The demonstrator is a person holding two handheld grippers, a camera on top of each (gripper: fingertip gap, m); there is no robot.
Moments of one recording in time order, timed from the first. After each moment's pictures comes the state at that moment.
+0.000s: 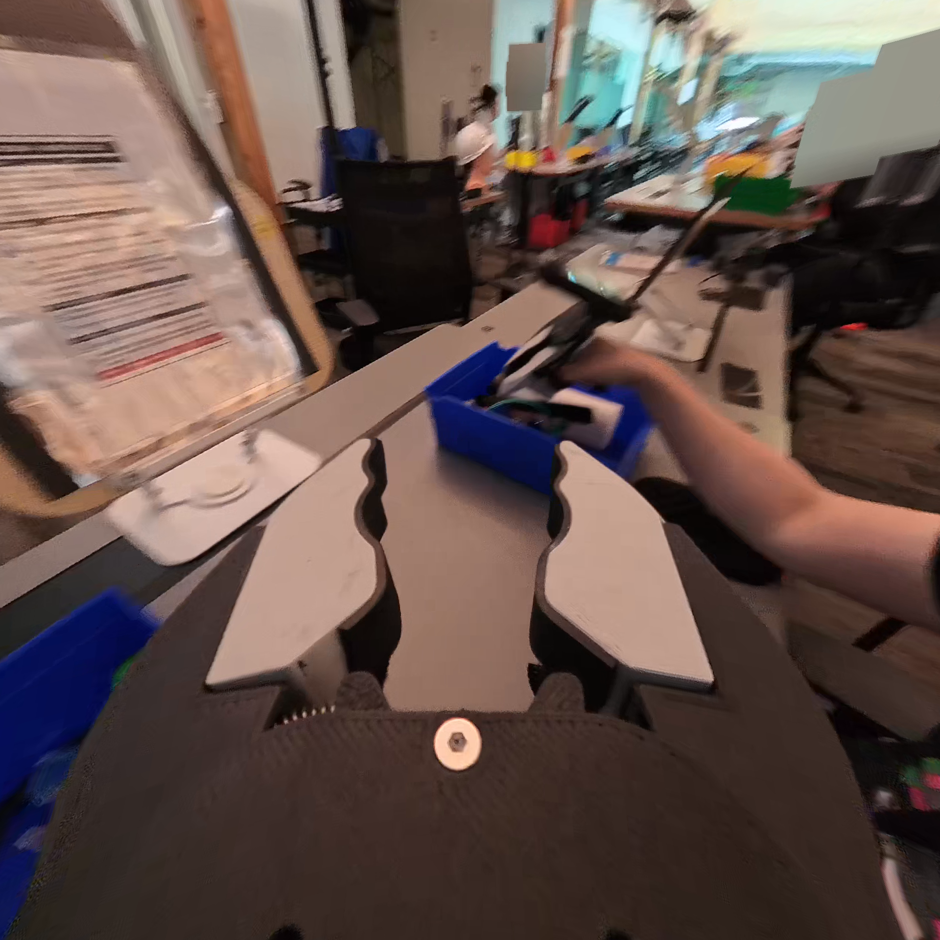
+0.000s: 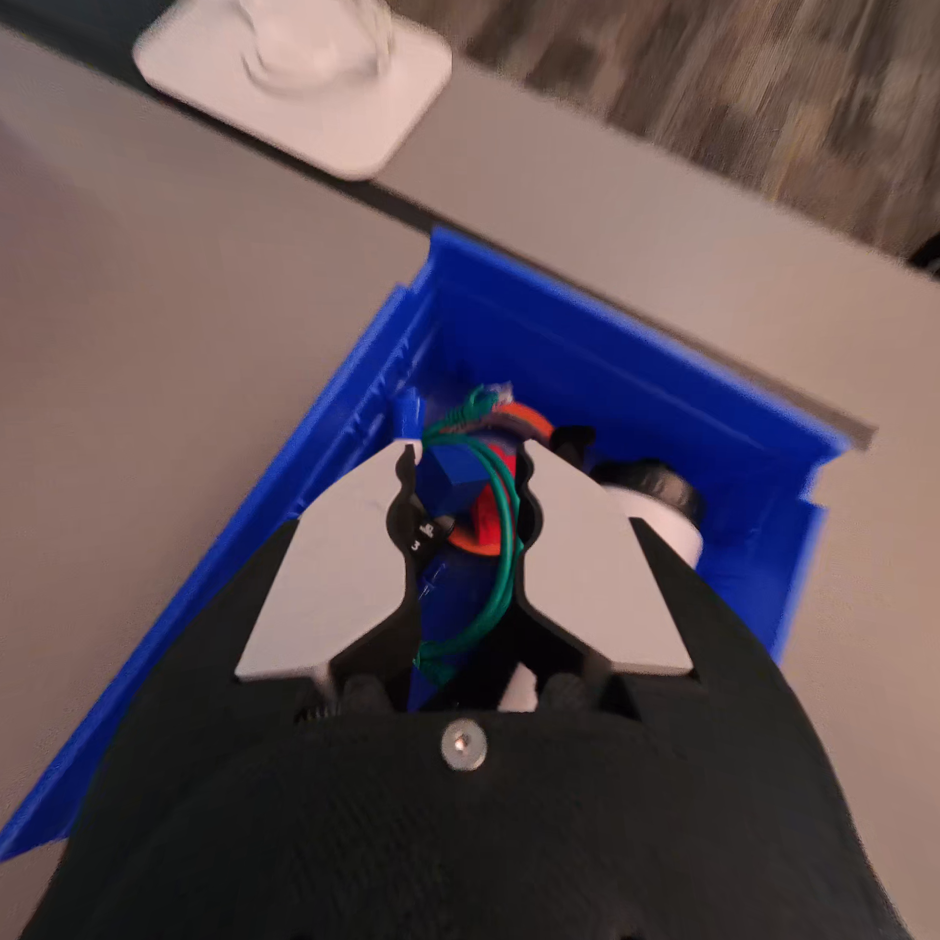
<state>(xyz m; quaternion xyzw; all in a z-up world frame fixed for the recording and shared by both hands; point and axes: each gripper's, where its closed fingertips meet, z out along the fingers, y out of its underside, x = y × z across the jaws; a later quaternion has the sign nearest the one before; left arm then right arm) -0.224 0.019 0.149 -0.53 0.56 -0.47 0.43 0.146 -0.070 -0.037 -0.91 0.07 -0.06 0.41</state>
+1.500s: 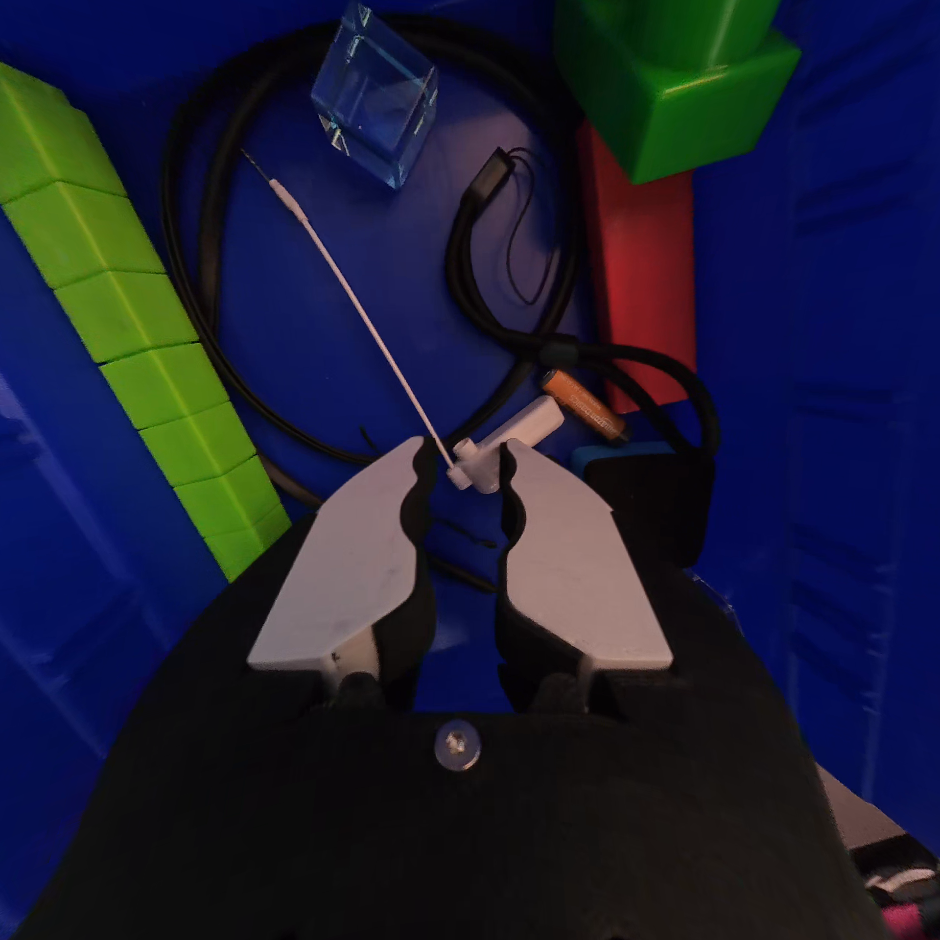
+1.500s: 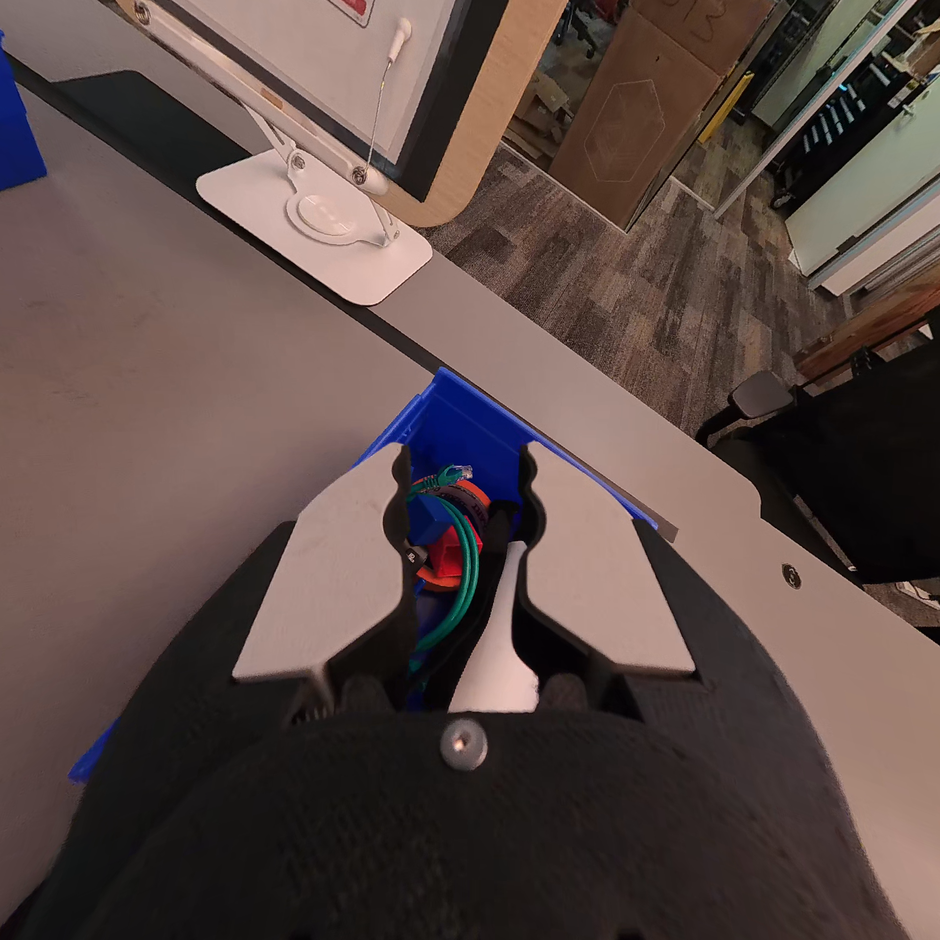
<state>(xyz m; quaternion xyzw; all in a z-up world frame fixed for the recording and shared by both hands) -0.303 0.234 -0.135 -0.90 0.41 -0.11 0.10 0.112 -0.085 0.054 -0.85 -0.02 -0.20 0.48</state>
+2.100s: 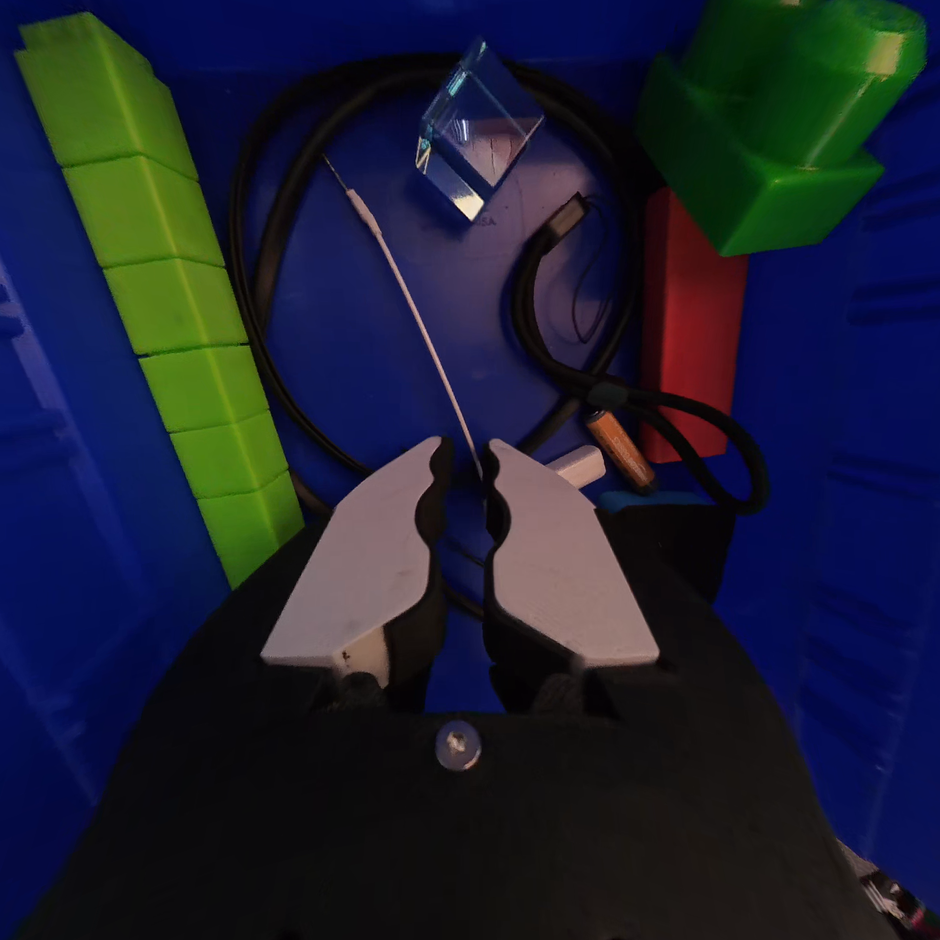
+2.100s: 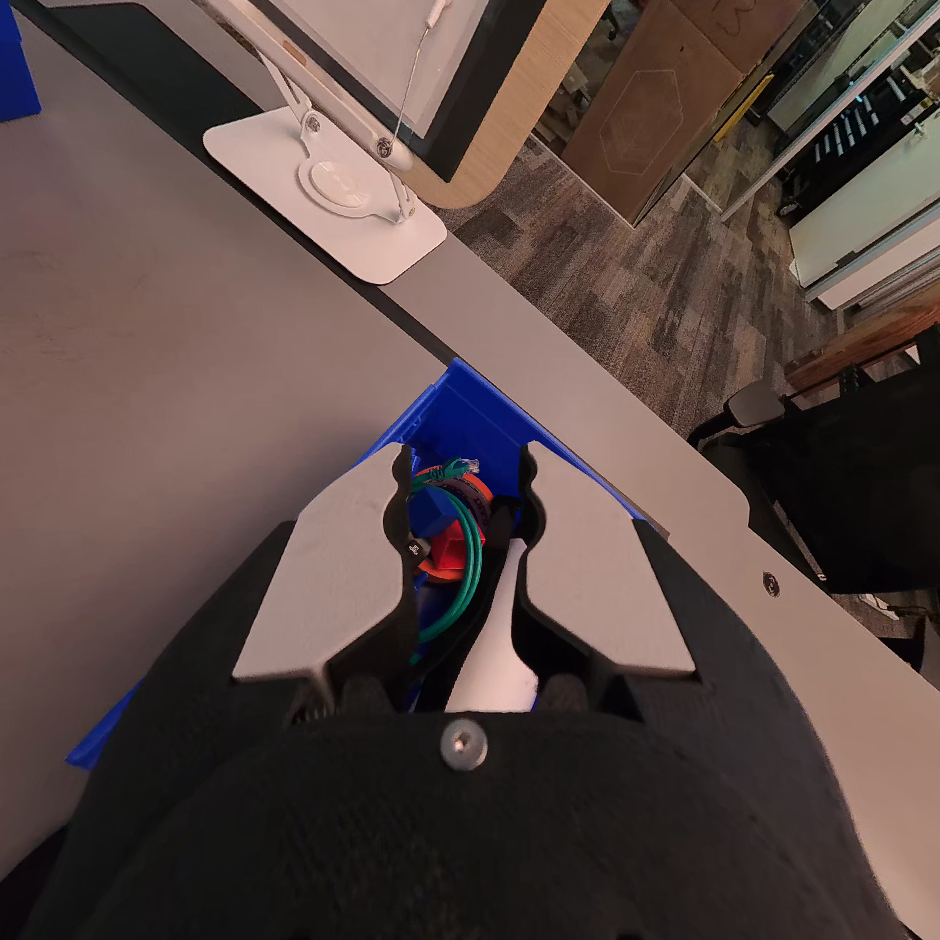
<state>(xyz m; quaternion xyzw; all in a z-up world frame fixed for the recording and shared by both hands) -0.305 0.252 -0.144 -0.92 0.35 -0.14 0.11 0.103 -0.081 0.047 -0.86 -0.05 -0.21 0.46</state>
